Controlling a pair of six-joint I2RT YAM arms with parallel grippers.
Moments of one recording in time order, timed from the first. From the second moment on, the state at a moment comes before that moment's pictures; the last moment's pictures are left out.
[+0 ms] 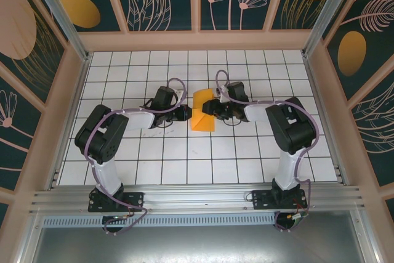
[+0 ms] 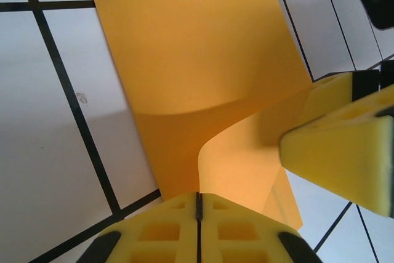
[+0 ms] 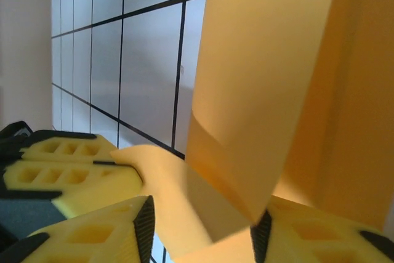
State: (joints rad) left arm -0.51 1.85 0.92 0.18 0.42 -0.48; right arm 0.45 1.91 0.97 0.17 -0.65 0.69
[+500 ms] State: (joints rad) left arm -0.37 1.51 0.75 0.34 0.42 -0.70; right arm 0.37 1.70 0.93 0.25 -0.75 0.65
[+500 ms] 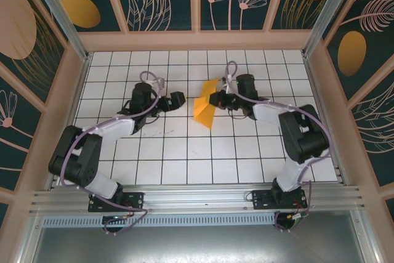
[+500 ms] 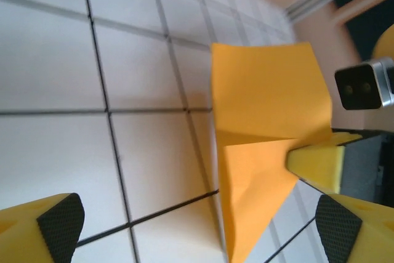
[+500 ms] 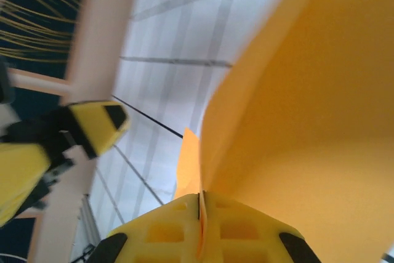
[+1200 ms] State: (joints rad) left arm -0.43 1.47 0.79 1.02 0.86 -1.15; right arm 0.41 1.44 1.07 0.41 -1.11 0.66
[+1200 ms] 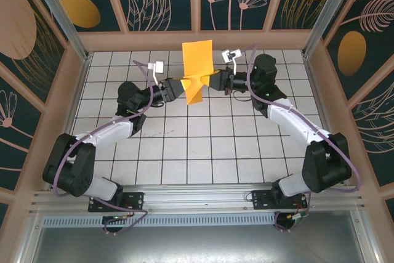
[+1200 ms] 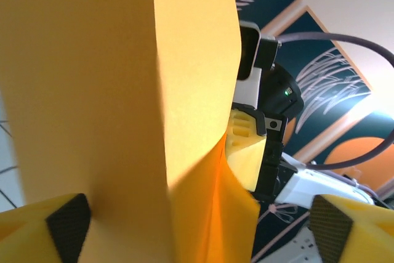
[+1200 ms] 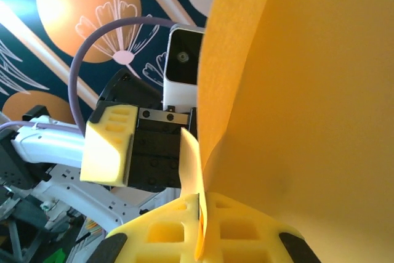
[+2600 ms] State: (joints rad) left arm -0.90 1.73 1.36 -0.76 -0.63 -0.63; right arm 0.18 1.18 0.88 -0.36 0.16 0.46
